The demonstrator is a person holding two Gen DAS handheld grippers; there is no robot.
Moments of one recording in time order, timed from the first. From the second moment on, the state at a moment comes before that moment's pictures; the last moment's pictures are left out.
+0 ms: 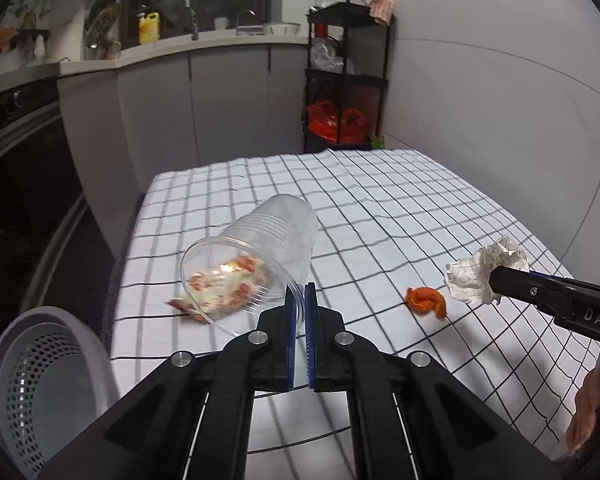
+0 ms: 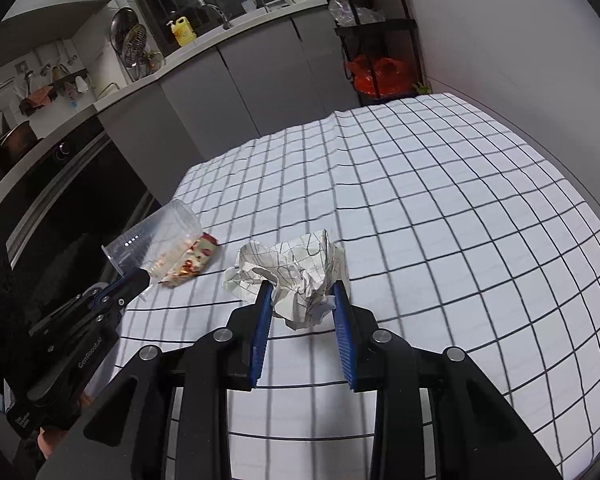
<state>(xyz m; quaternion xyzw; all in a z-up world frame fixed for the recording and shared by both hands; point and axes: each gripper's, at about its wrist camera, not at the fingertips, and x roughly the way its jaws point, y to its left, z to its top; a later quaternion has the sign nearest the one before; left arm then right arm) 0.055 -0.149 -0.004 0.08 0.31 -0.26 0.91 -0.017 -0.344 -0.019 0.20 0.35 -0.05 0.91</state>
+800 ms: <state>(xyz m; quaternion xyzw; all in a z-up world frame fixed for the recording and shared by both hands) 0.028 0.033 0.026 0.06 0.30 -0.10 0.95 0.033 -0.173 -0.003 0.17 0.36 0.10 0.91</state>
